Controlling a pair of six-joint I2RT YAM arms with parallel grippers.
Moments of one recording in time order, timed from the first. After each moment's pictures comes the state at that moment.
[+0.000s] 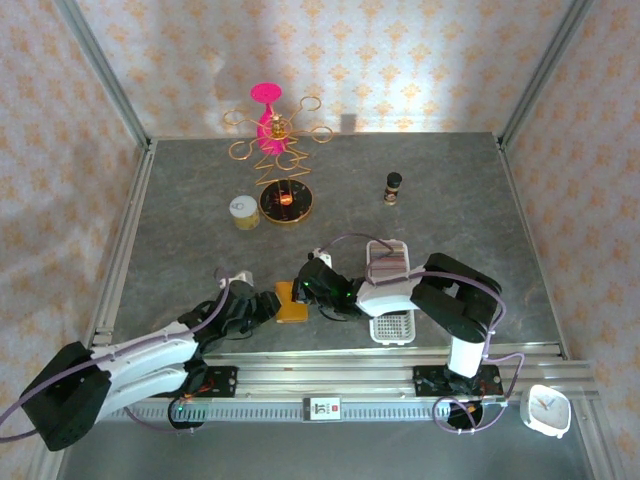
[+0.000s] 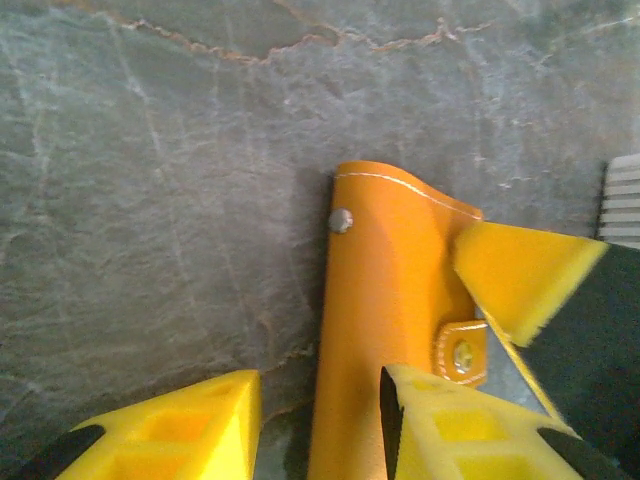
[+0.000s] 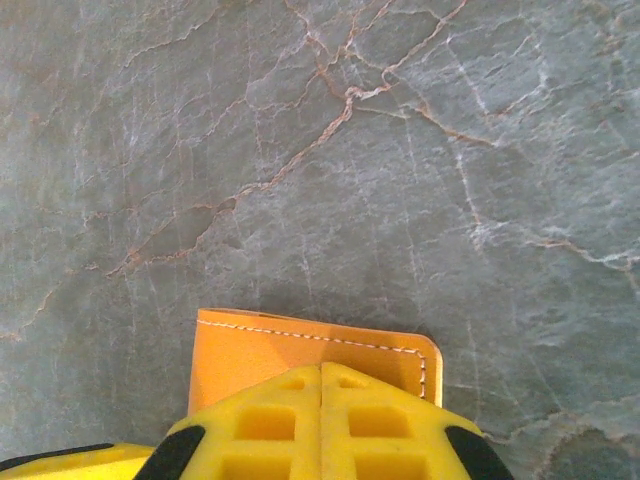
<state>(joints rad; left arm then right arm) -0.68 0.94 0.15 0.03 -0.01 -1.16 1.05 1.80 0.81 0.25 0.10 1.04</state>
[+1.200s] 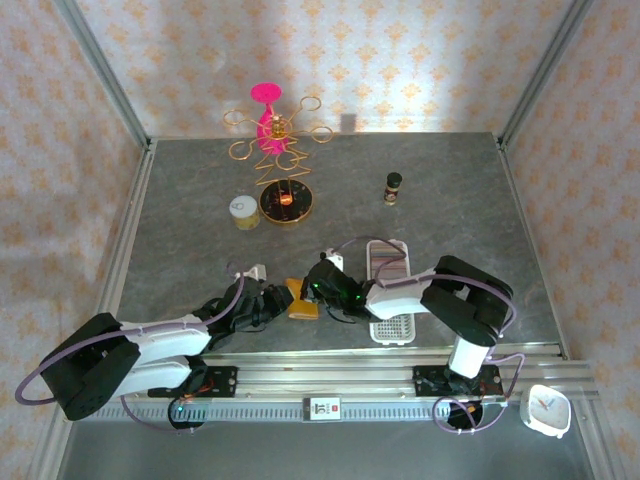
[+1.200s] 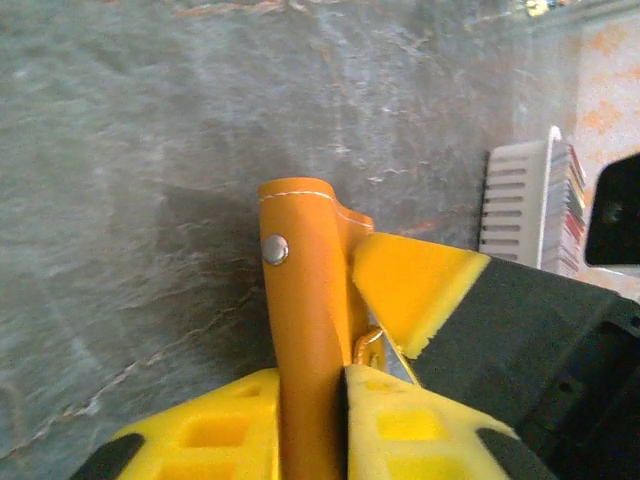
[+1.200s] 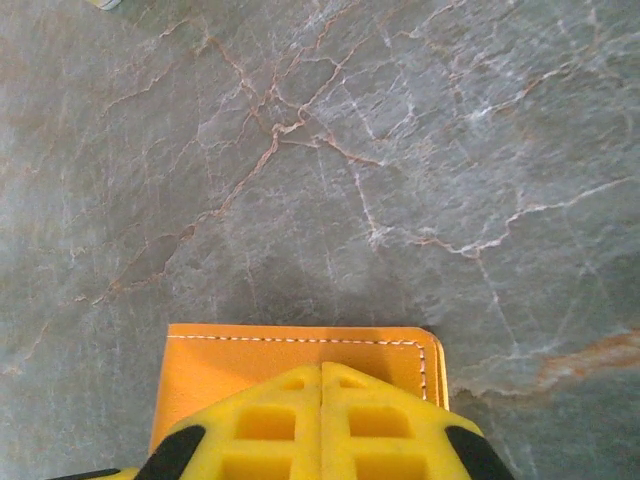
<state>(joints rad) -0.71 1.15 0.15 0.40 0.07 -1.24 1.04 1.73 0.73 0.28 0.15 1.11</state>
